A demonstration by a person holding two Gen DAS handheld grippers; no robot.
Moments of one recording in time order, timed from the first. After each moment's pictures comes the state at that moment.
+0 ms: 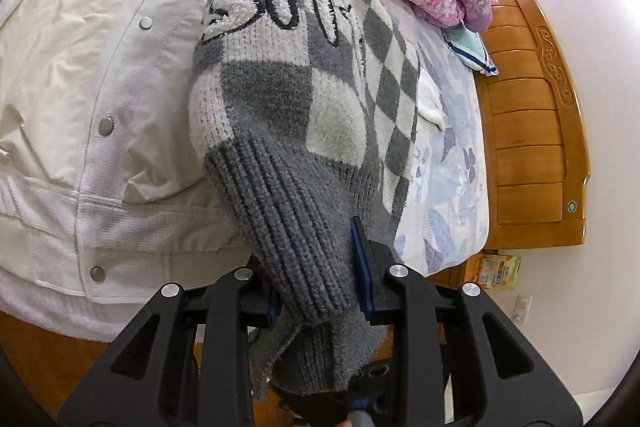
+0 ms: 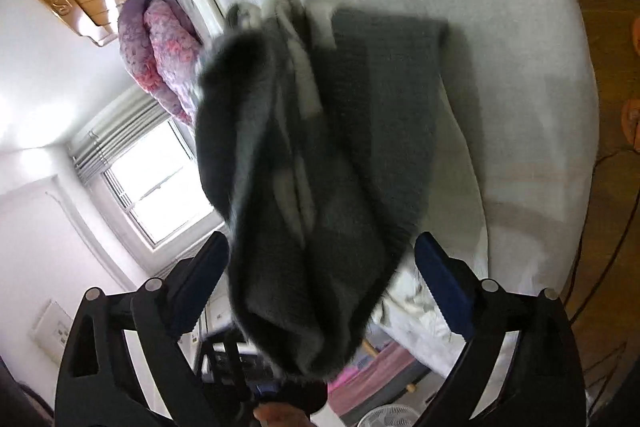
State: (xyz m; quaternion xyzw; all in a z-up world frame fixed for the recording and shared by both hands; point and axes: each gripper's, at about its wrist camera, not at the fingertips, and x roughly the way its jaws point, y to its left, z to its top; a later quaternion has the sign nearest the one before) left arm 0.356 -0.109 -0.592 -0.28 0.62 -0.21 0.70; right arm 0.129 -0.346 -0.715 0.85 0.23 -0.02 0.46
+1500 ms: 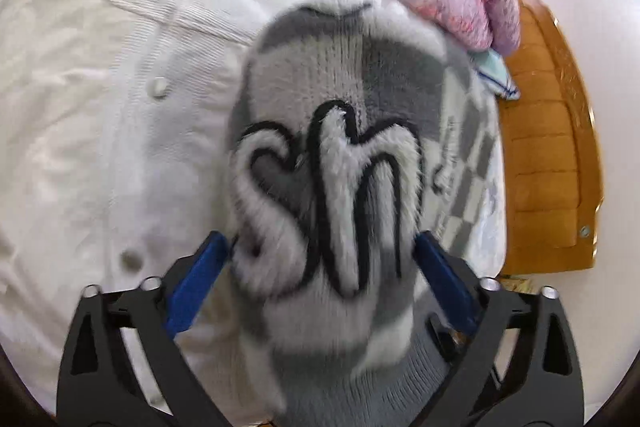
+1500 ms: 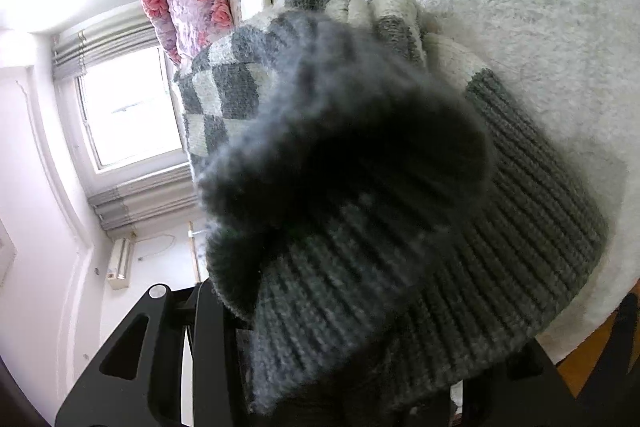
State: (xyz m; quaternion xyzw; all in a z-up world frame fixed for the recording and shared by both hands) left arm 0.458 -0.086 -0.664 -0.28 0.62 -0.19 0.71; right arm 0.242 -0.412 -0.706 0.72 0.33 0.00 0.61
